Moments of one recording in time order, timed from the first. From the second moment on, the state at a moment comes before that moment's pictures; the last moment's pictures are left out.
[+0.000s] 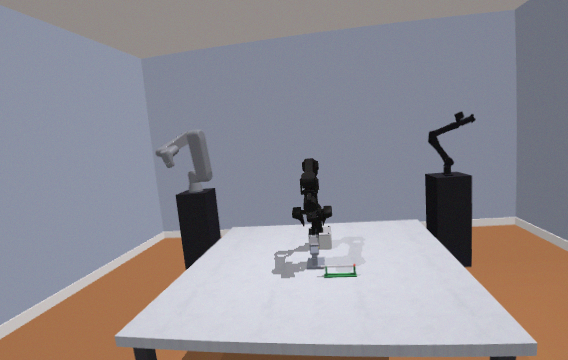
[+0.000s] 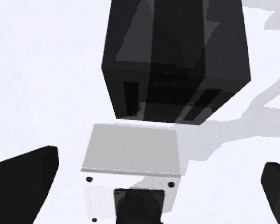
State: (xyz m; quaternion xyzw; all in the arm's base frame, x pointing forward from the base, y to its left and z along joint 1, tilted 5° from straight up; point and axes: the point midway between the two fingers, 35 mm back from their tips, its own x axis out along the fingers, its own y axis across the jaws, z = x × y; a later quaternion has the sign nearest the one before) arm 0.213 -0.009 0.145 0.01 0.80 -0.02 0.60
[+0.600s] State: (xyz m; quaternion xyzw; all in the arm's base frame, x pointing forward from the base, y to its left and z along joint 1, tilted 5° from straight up) arm 0.206 -0.009 0.174 0.01 0.75 -0.02 0.66
